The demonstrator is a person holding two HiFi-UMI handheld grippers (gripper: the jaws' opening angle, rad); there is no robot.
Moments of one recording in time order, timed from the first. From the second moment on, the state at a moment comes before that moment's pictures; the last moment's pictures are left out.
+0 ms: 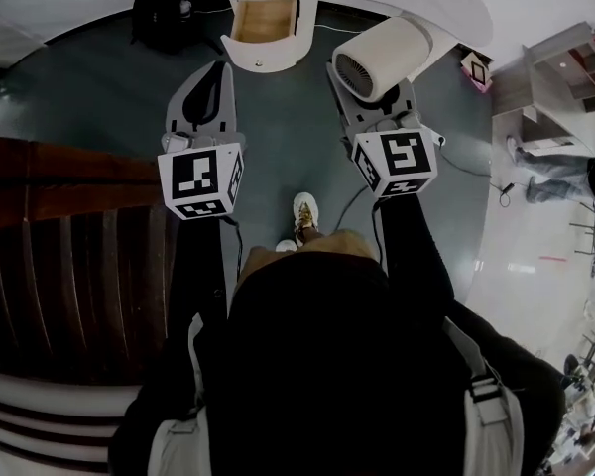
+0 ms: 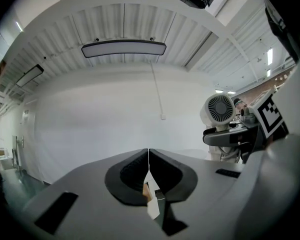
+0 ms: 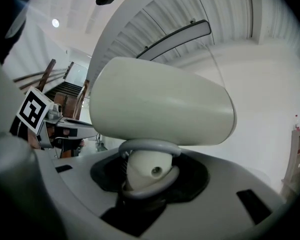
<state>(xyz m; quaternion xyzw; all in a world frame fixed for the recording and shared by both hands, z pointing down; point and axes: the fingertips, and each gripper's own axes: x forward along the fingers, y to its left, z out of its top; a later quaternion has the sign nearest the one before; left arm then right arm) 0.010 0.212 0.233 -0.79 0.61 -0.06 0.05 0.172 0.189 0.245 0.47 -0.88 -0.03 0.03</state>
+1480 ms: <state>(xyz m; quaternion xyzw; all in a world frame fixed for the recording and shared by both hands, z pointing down) -0.088 -0.080 0.269 -0.81 0.58 -0.10 0.05 0.049 -0.086 0.293 0.44 -0.89 0.01 0.11</state>
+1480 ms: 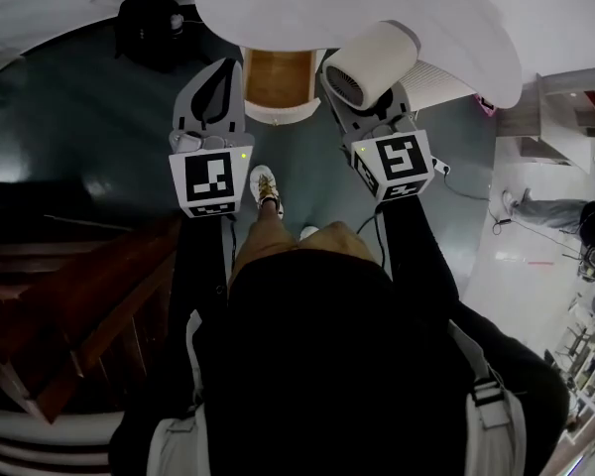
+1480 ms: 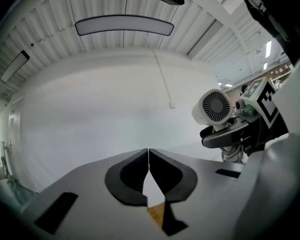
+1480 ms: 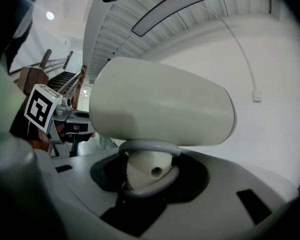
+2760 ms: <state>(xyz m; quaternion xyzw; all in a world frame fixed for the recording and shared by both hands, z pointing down) -0.127 -0.211 0.356 -0.85 0.52 -0.11 -0.01 -0.040 -0.186 0.449 0.34 -0.89 0.14 0.27</state>
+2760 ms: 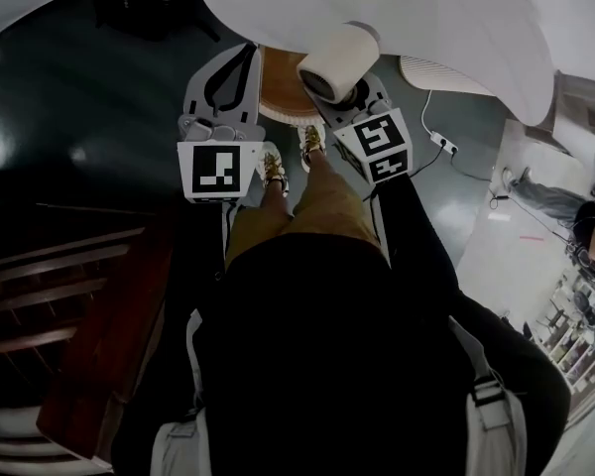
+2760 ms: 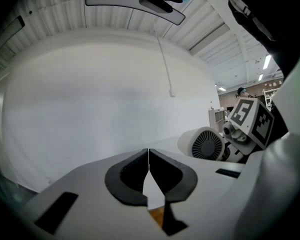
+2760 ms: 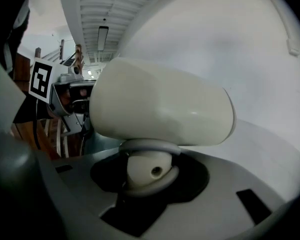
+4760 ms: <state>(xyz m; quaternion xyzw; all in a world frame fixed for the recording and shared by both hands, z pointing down) -0.149 -0.202 0.434 -0.77 0.60 -0.18 -0.11 -0.028 -0.143 0.694 -0.08 -0.79 0.06 0.61</state>
